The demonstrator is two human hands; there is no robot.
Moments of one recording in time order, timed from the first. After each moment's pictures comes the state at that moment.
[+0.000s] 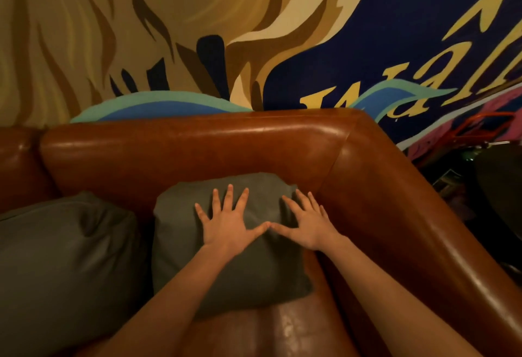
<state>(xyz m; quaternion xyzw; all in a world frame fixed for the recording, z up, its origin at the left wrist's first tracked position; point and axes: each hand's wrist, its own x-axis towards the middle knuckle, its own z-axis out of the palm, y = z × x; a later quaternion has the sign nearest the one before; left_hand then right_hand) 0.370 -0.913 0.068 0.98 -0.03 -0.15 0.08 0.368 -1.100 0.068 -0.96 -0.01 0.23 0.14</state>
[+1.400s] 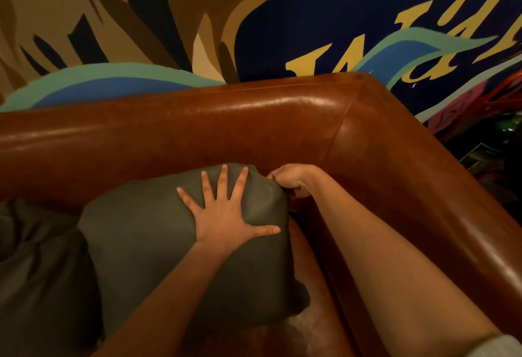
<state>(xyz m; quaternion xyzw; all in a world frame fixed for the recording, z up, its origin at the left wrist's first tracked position) 0.417 -0.977 0.014 1.00 -0.04 -0.09 0.01 0.504 -1.131 0.028 -0.83 0.08 0.43 0.35</state>
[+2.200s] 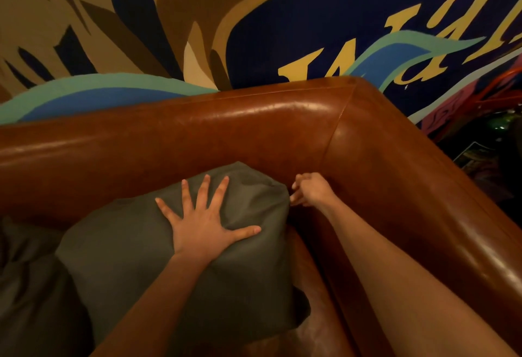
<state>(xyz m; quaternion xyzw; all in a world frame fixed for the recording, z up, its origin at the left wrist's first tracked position) 0.427 -0.951 0.010 1.00 -0.02 -0.09 0.01 0.491 -1.176 -0.014 -0.81 0.24 0.19 0.50</state>
